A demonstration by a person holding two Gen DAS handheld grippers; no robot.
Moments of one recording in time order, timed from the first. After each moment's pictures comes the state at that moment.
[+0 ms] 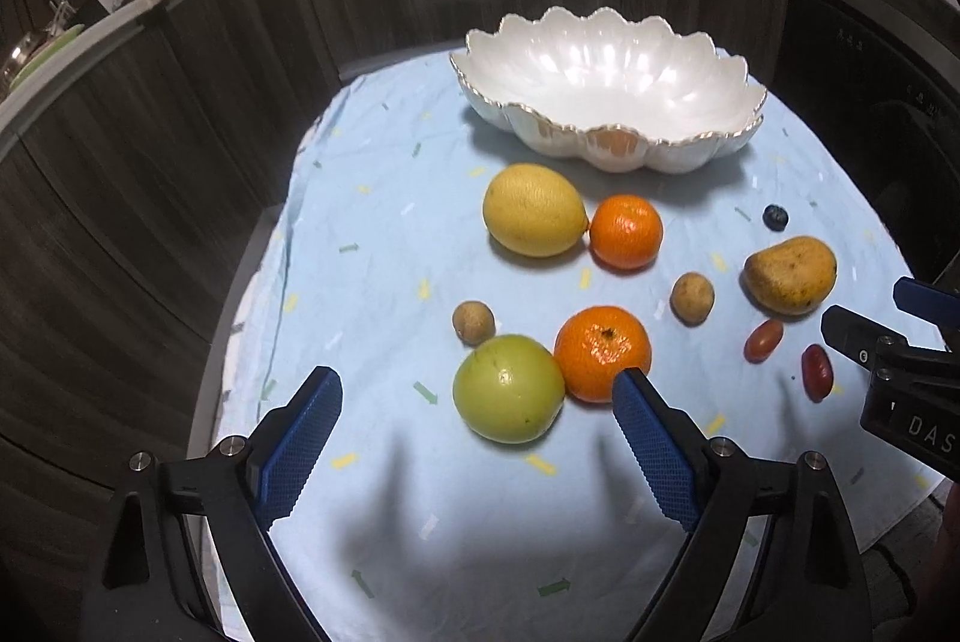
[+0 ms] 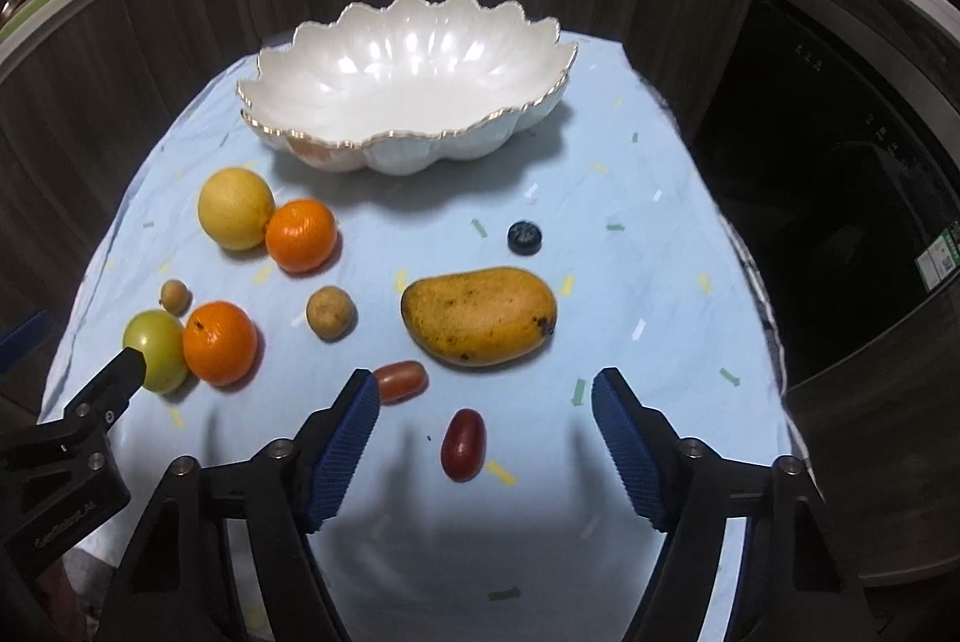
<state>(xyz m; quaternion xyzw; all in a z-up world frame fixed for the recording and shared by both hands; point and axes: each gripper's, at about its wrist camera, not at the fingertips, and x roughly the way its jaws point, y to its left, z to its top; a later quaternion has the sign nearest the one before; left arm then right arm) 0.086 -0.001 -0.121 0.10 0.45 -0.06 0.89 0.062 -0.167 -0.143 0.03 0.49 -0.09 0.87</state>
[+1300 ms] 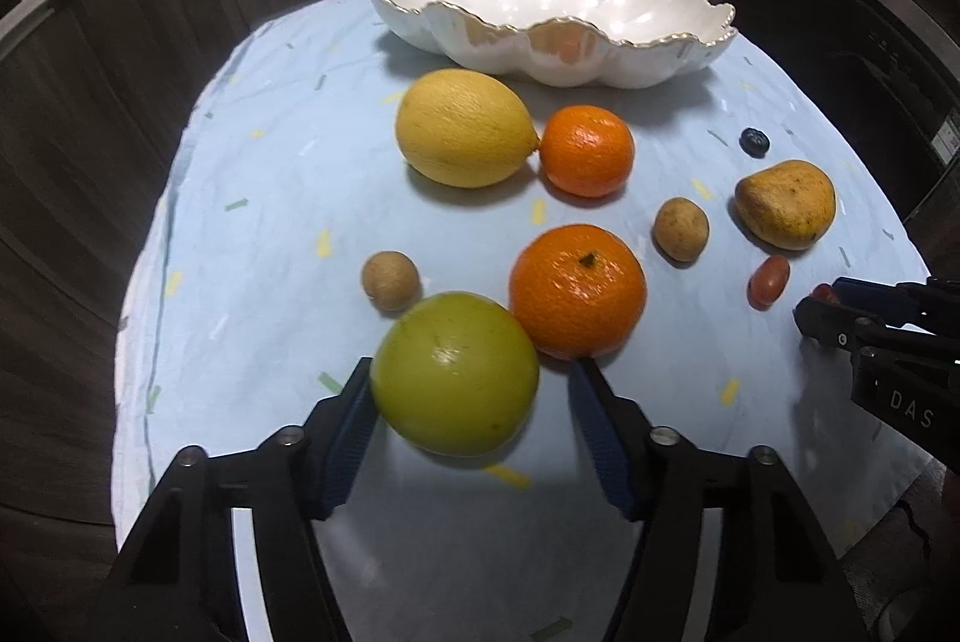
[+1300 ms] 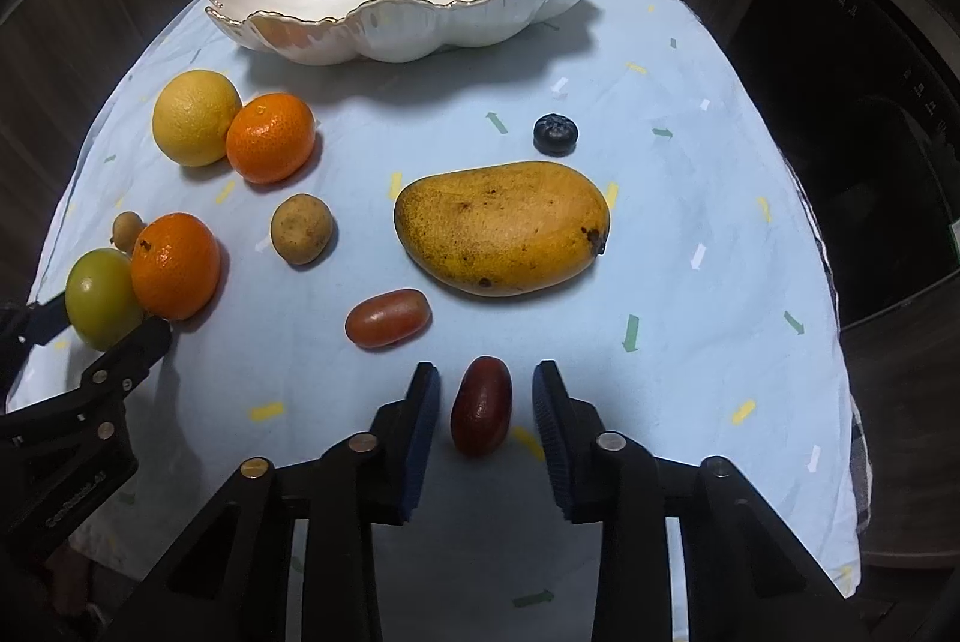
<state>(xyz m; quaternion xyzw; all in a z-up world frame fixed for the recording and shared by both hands) 0.109 -0.007 -0.173 0.11 0.50 -0.15 0.85 0.079 -0.166 -0.190 0.04 0.56 -0.08 0.82</state>
